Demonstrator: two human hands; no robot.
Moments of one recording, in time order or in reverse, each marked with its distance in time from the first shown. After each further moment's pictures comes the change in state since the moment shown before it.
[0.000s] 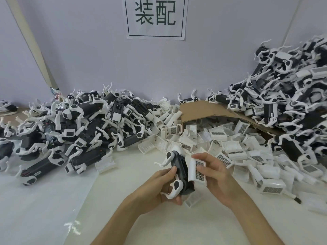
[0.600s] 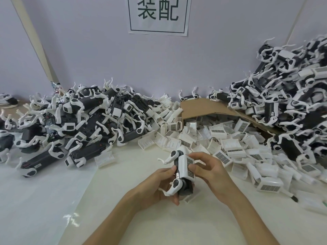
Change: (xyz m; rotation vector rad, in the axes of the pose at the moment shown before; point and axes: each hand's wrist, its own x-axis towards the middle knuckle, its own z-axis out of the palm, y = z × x) left_hand -0.001 -0.003 0.006 -0.022 -0.054 -0.016; right_hand 0.003 0.006 0.002 -0.335 0.071 -0.044
